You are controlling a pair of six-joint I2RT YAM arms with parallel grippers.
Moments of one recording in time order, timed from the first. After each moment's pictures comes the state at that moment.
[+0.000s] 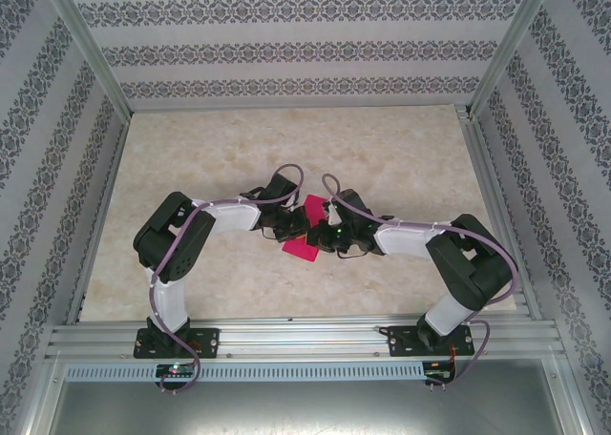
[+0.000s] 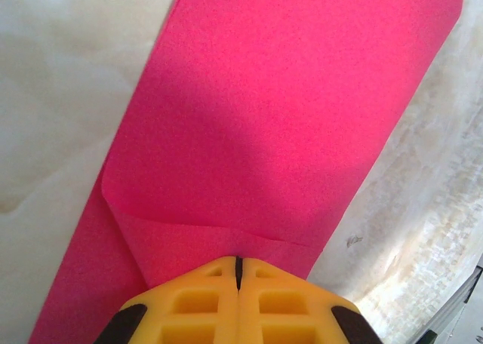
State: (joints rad) left arm -0.60 1.92 1.07 -0.18 0.43 -0.92; right arm 0.62 1.63 0.70 0.05 -0.51 0.89
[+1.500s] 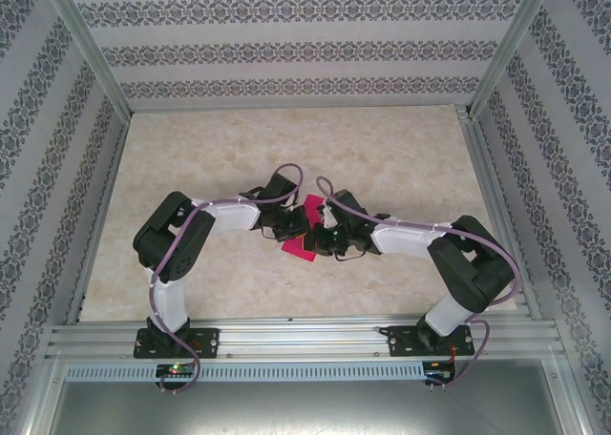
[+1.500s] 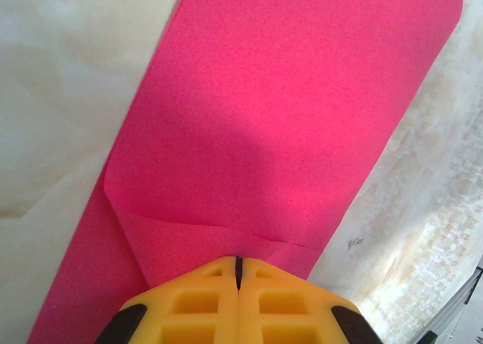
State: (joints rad) left arm -0.59 1.92 1.07 -0.18 0.43 -0.92; right arm 0.68 1.62 0.75 -0.06 -0.52 0.85
